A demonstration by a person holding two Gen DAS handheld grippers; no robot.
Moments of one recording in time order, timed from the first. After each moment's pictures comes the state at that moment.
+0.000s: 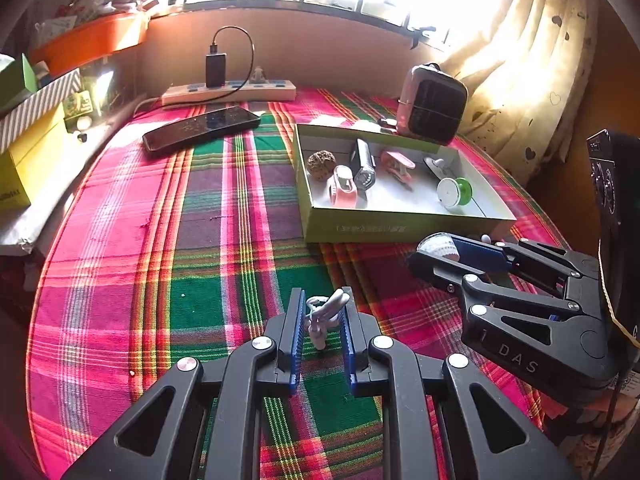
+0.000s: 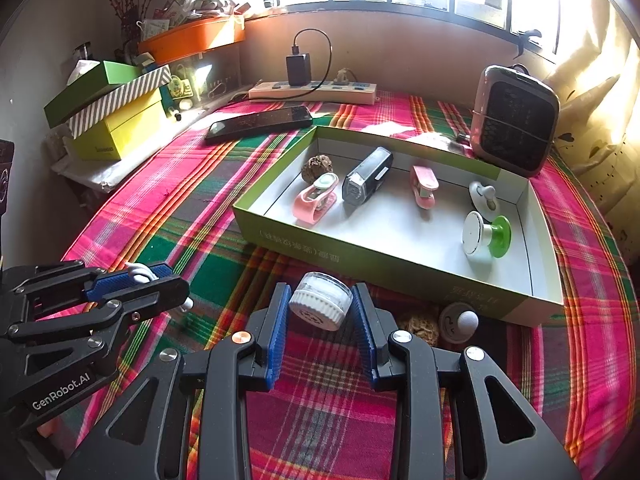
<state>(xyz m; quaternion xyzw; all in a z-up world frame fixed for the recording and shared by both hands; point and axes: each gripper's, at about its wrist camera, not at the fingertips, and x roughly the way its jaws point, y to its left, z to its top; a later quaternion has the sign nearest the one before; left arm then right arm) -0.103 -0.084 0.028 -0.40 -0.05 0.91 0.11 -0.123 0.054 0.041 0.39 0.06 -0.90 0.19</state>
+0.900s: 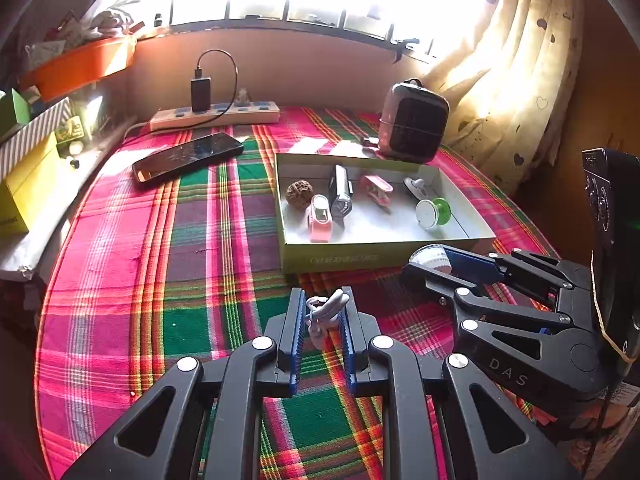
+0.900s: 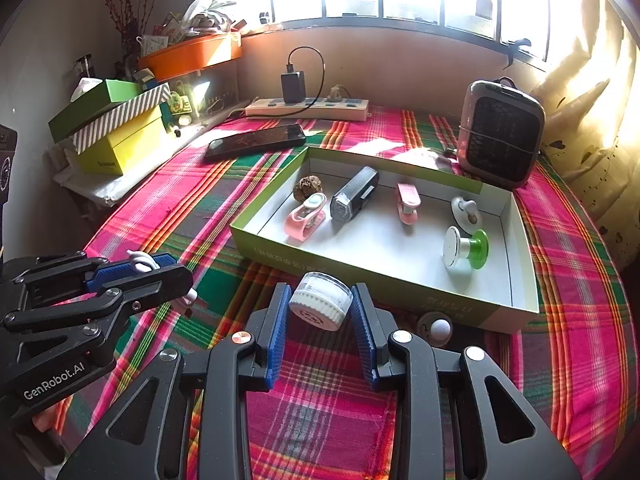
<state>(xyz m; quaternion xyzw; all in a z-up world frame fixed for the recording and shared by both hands) -0.105 -0.071 0.053 -0.38 -0.04 0.92 0.13 -0.120 0.066 0.058 0.37 0.06 -0.91 0.19</state>
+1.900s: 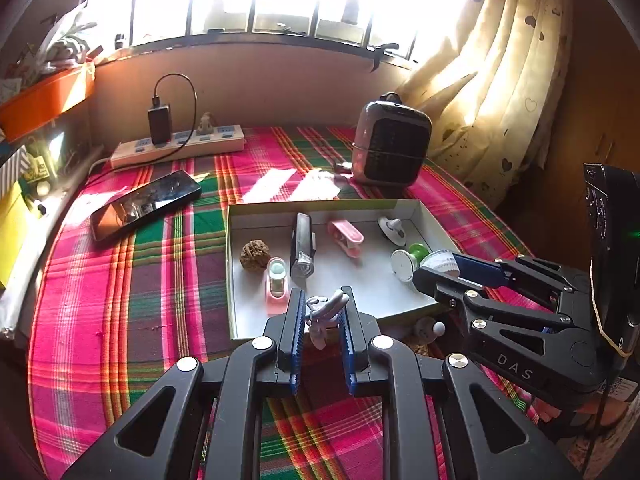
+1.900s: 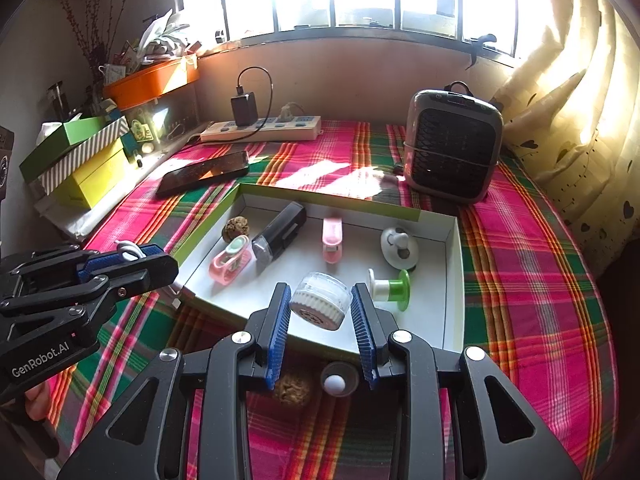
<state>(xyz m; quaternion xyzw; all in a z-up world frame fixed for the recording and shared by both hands) -0.159 -0.035 0.076 -0.37 -0.03 0.92 0.15 -0.165 0.118 0.078 0.37 0.04 -0.92 0.15</state>
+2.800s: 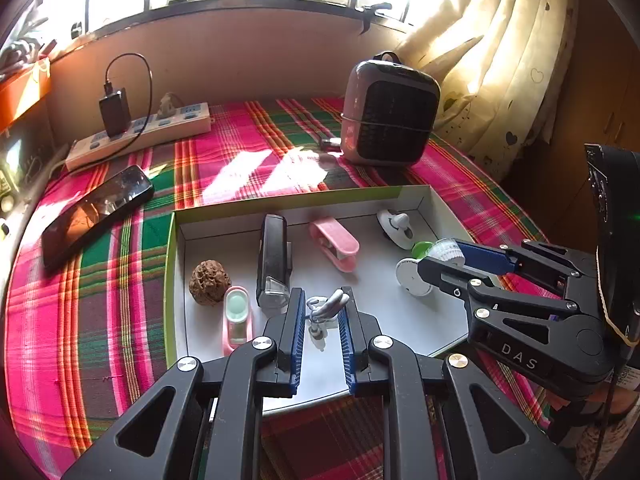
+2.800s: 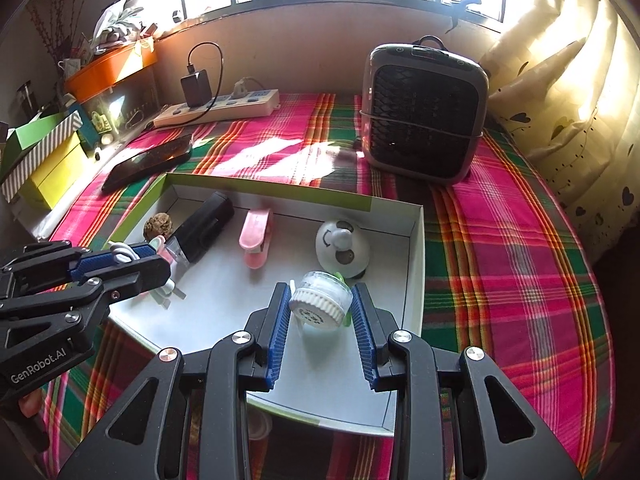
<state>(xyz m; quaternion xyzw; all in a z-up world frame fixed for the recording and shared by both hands) -0.219 0.002 0.049 -0.41 0.00 0.89 0.17 -0.217 0.146 0.051 0.41 0.04 -0.90 0.13</state>
